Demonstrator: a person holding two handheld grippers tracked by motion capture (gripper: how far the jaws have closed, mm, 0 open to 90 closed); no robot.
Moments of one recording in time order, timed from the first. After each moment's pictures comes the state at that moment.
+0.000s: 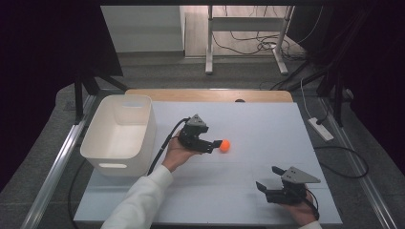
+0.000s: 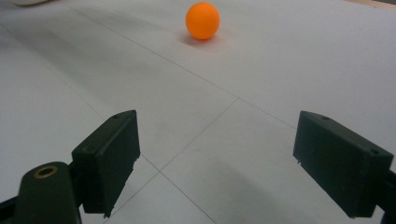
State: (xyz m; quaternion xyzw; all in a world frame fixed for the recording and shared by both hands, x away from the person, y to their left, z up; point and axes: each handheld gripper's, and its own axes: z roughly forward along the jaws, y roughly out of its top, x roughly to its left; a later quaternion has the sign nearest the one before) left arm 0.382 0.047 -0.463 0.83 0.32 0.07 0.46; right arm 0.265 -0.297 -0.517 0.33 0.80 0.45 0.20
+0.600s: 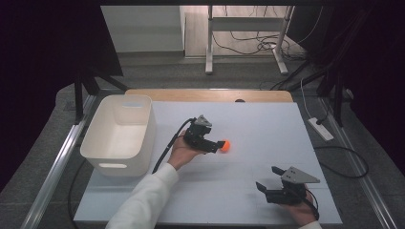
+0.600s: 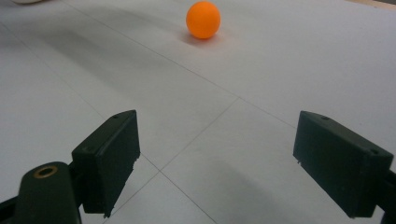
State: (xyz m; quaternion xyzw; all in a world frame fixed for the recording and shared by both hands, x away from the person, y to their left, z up) left arm 0.394 0.032 -0.475 0.84 0.33 0.07 0.43; right arm 0.265 -0.296 -0.517 0.33 0.80 0.45 0.20
